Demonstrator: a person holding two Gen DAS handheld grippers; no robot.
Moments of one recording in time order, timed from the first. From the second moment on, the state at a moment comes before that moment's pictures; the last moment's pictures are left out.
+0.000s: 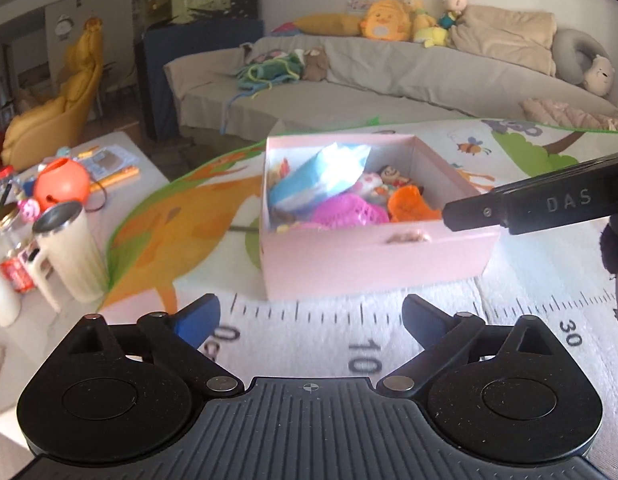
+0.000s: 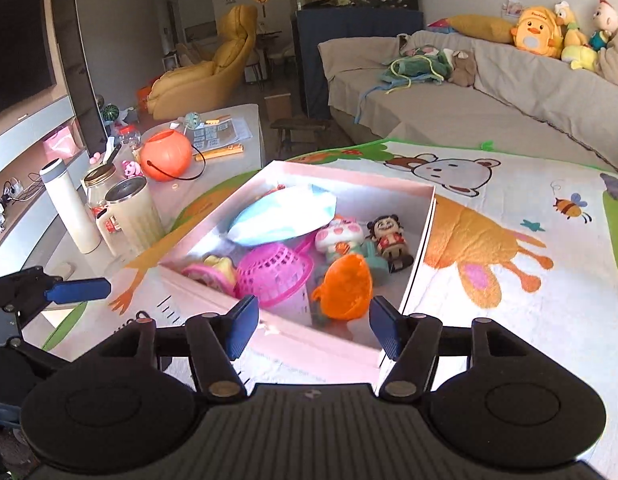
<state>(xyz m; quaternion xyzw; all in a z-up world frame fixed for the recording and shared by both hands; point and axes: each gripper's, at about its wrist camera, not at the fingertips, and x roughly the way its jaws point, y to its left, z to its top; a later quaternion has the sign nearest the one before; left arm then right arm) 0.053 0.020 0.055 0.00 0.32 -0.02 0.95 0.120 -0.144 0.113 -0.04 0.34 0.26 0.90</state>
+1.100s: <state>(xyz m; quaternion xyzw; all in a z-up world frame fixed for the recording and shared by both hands) 0.030 0.012 0.011 -0.03 0.35 0.08 0.93 0.033 -0.169 0.032 -0.06 0.34 0.13 0.93</state>
